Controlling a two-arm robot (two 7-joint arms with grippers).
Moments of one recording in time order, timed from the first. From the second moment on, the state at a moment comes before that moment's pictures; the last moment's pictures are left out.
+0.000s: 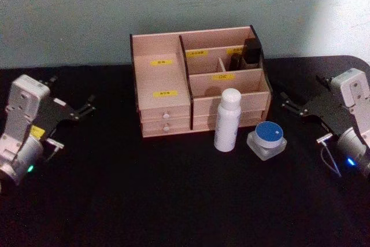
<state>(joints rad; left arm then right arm) -0.20 0.60 0.45 -1.41 -0.25 -0.12 0.03 0.20 0.60 -0.45 -1.41 0.25 -0.12 -0.03</state>
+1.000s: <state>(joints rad) -0.20 0.60 0.45 -1.41 -0.25 -0.12 0.03 0.20 0.60 -0.45 -1.41 0.25 -0.12 -0.03</state>
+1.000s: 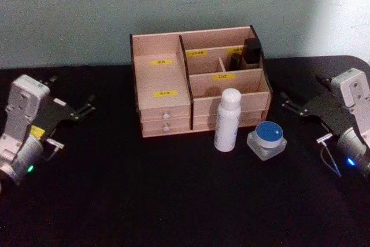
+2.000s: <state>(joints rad) -0.20 0.60 0.45 -1.41 -0.25 -0.12 0.03 0.01 0.69 -0.33 -1.66 0.42 -0.12 0.19</state>
